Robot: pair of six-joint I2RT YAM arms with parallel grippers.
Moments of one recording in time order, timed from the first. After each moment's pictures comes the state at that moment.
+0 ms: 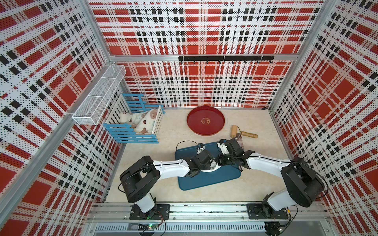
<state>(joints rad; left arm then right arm) -0.95 1.66 0.84 -0.13 -0.21 -0.84 0.61 1.51 0.72 -0.15 -0.29 0.48</state>
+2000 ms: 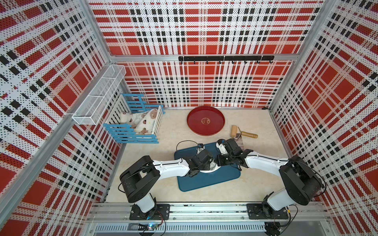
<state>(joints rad) -0.95 1.66 0.84 -0.15 -0.19 -0.84 0.63 1.55 0.77 -0.21 -0.26 0.45</state>
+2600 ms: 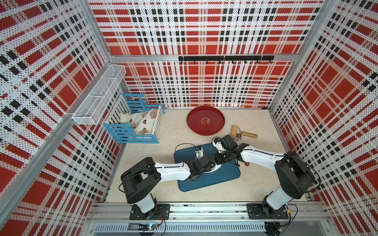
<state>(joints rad) -1.02 1.65 0.80 -0.09 -0.34 -1.02 0.63 1.64 0.91 -0.37 -0.26 0.34</state>
